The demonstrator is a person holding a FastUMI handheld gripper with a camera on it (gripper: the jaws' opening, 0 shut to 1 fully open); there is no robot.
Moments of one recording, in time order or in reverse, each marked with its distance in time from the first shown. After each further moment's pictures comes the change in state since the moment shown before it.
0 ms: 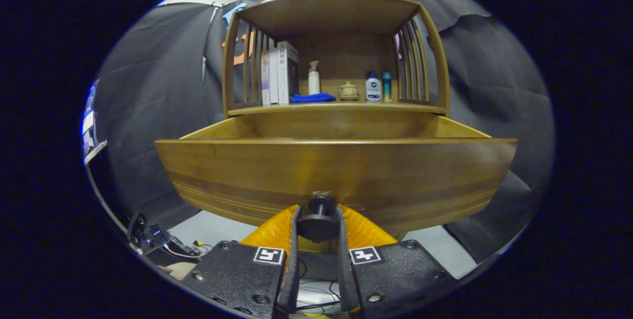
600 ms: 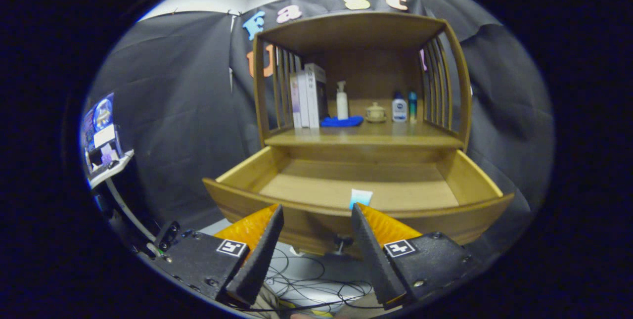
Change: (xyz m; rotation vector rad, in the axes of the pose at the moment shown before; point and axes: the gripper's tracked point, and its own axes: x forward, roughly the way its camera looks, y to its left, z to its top) arm -0.045 0.037 0.124 -0.010 -0.041 0.207
